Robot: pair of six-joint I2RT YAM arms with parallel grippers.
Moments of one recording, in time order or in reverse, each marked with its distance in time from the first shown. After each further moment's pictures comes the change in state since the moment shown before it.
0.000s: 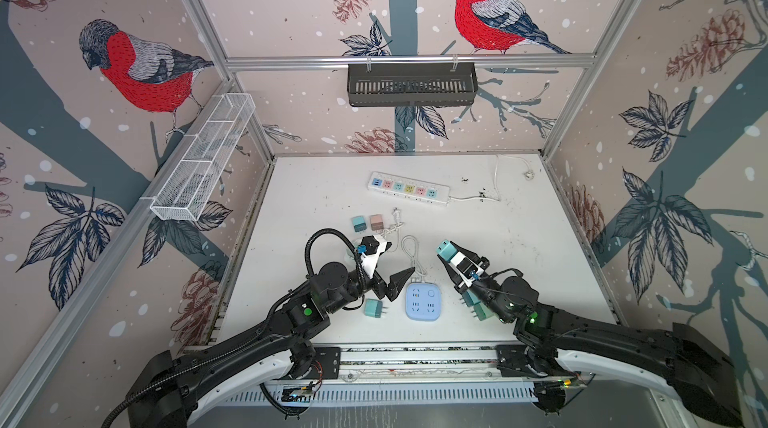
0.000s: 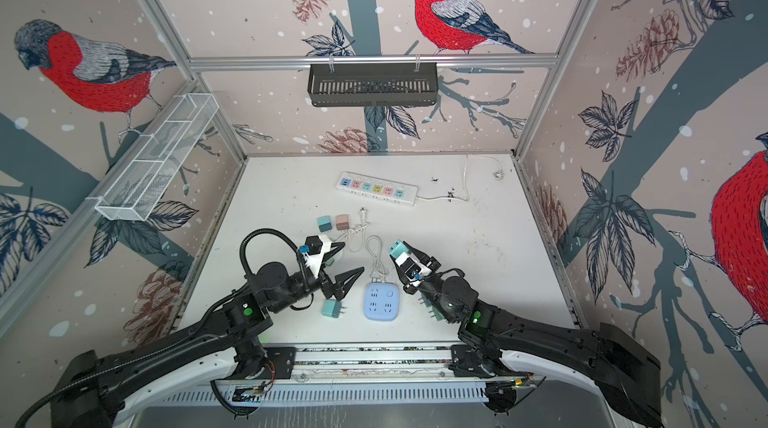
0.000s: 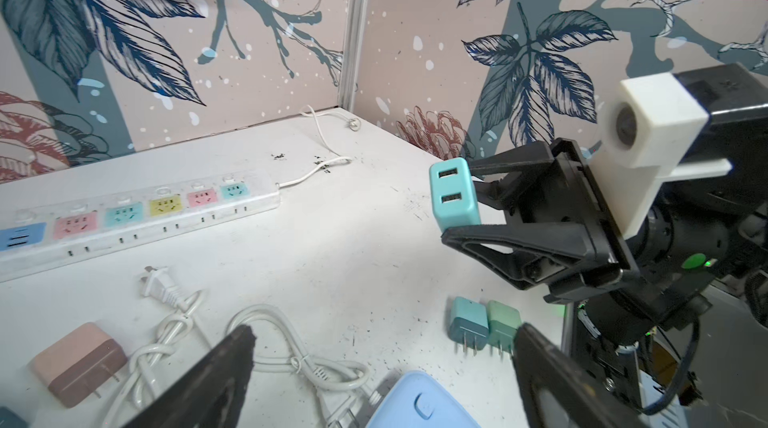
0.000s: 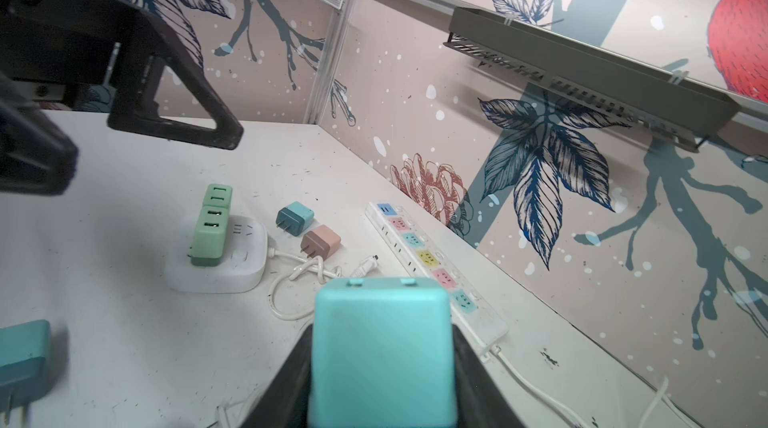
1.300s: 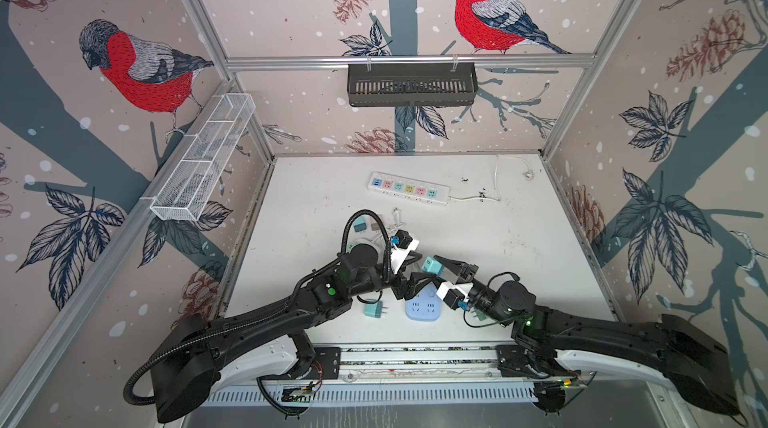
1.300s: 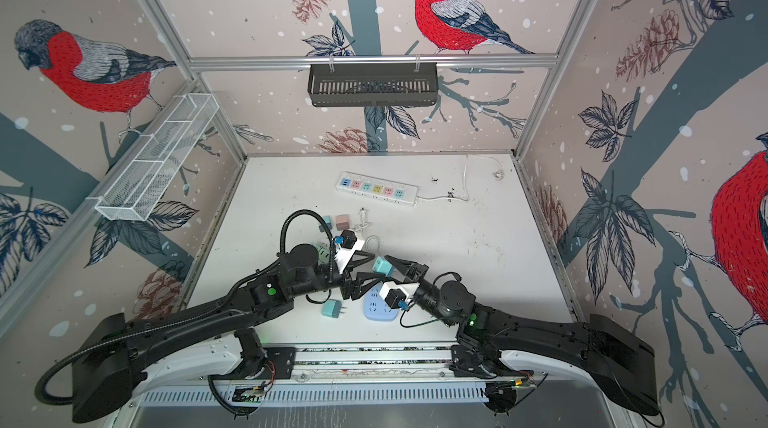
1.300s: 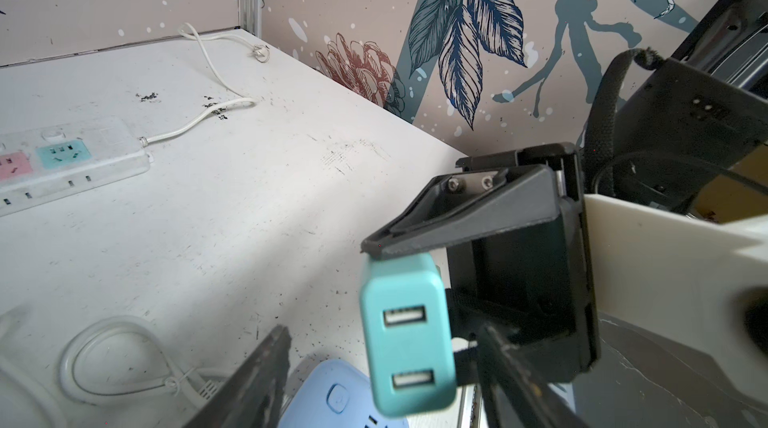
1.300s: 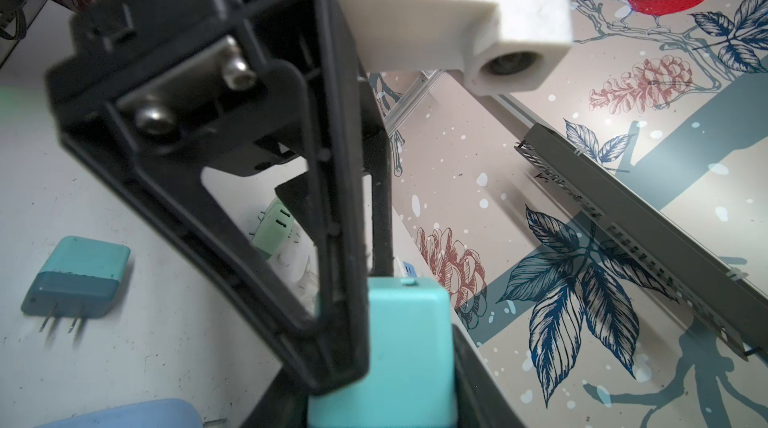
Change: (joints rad) left arm -0.046 0.281 0.205 -0.082 0.206 -0.053; right arm 0.056 0.059 -0.016 0.097 -0.177 -0.335
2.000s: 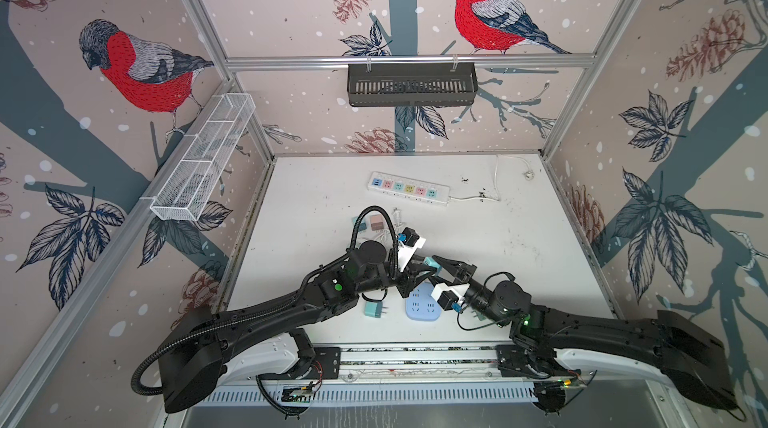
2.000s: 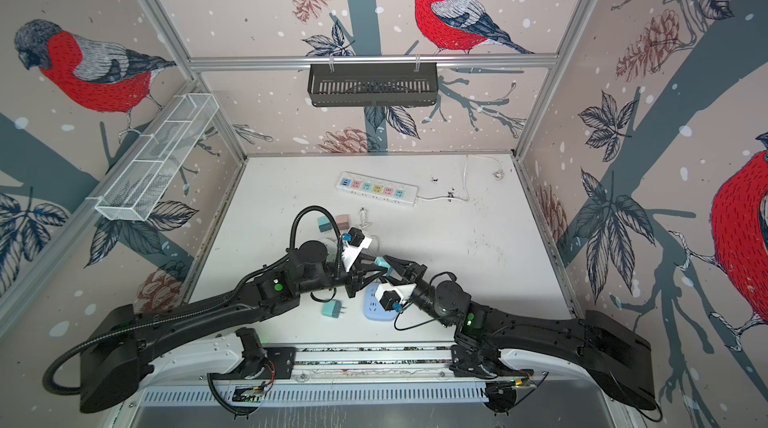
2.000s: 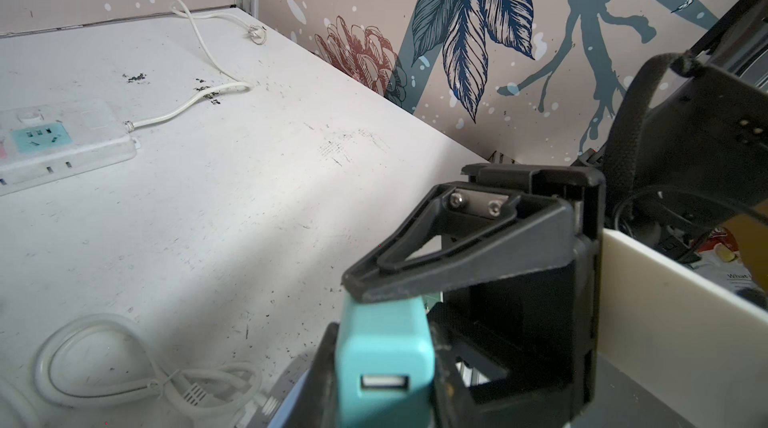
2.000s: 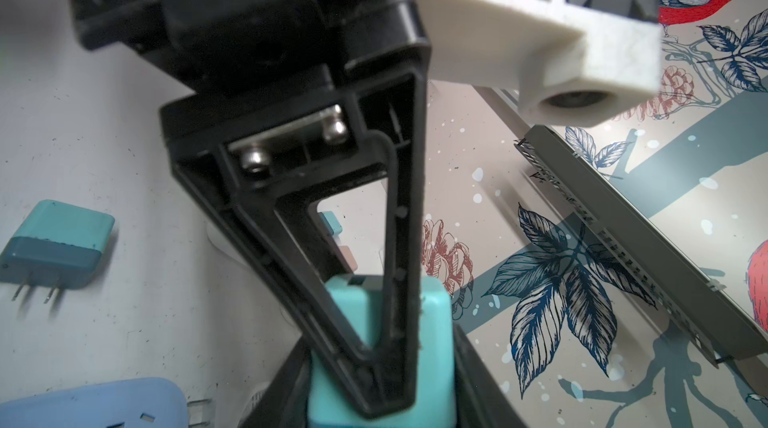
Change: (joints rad) left arm -0.019 0.062 0.050 -0.036 -0.009 -0.023; right arm 0.023 0.033 0.017 -0.018 0.057 -0.061
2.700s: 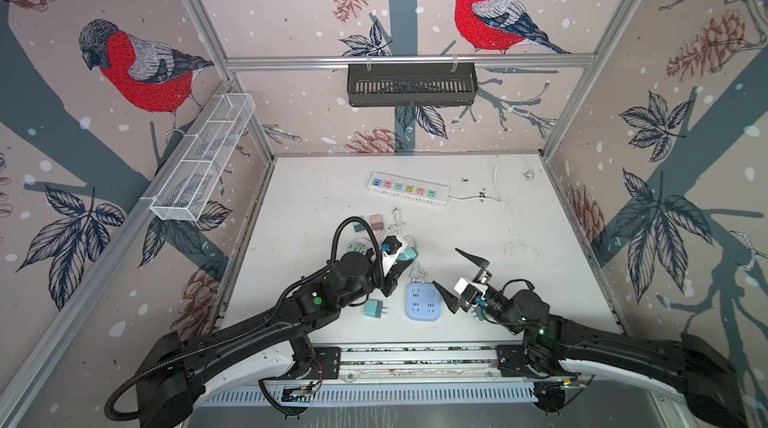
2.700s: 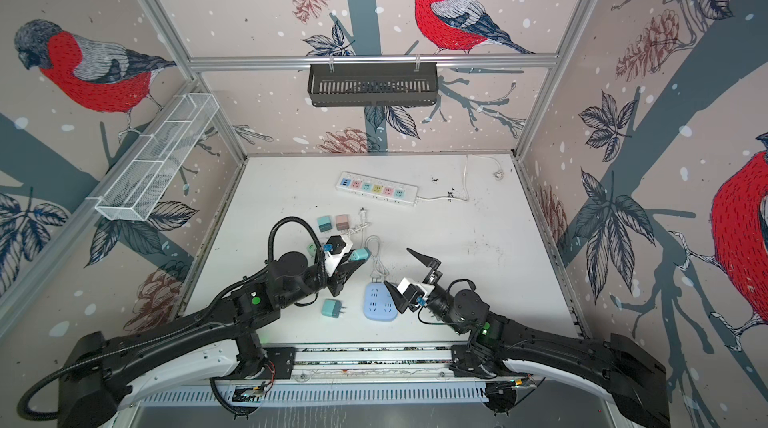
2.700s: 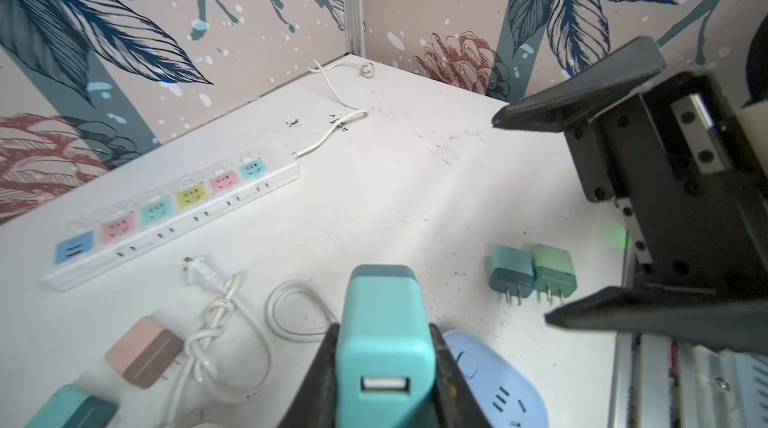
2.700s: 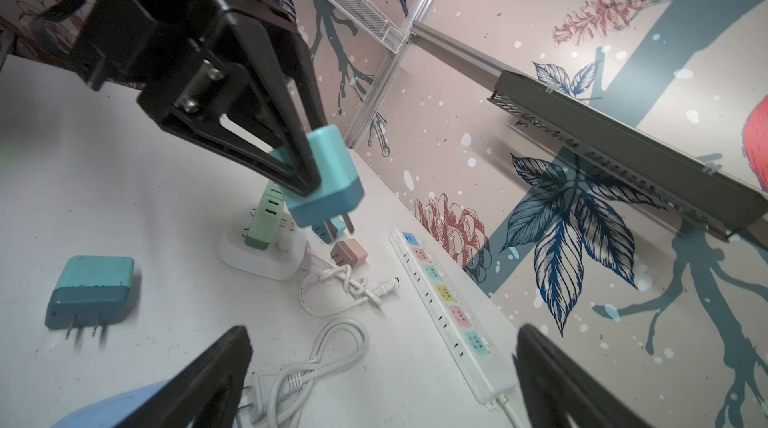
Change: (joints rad) left arm 0.000 -0.268 -0.127 -0.107 -0.342 0.293; right arm -0.050 -0.286 -0.140 -0.064 0.039 0.284
